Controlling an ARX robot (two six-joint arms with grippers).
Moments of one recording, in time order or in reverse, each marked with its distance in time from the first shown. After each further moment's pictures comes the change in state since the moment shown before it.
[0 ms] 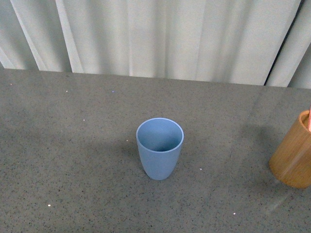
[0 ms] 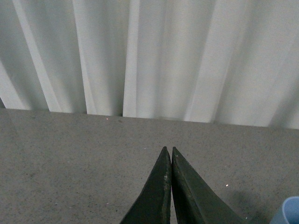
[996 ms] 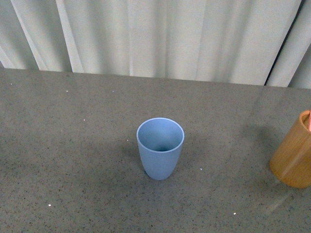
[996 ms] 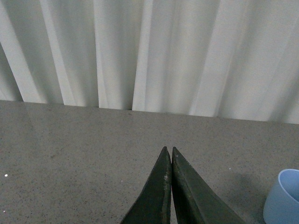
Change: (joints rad) left arm 0.115 -0.540 -0.172 -0.348 0.106 0.002; right arm 0.000 0.000 0.000 0.000 0.000 0.000
